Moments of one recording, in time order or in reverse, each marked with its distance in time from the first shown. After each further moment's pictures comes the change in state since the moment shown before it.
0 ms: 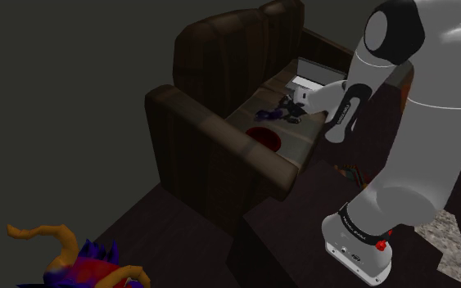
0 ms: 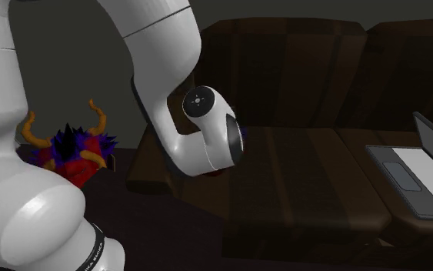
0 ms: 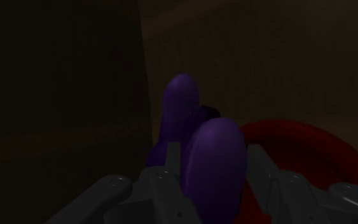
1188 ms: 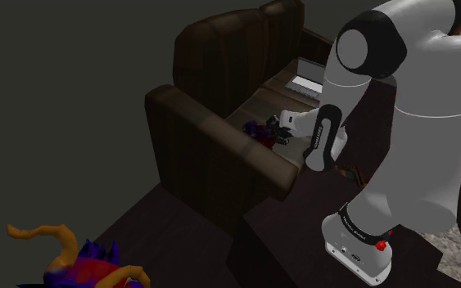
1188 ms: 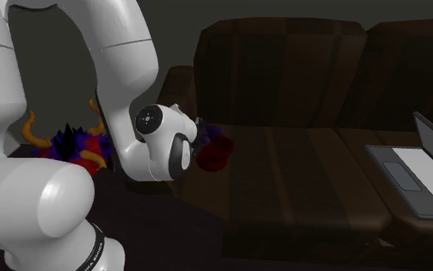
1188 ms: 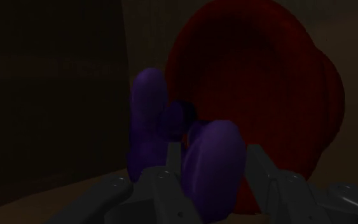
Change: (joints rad) arm 0.300 0.091 0.046 -0.255 0.500 0.180 -0.210
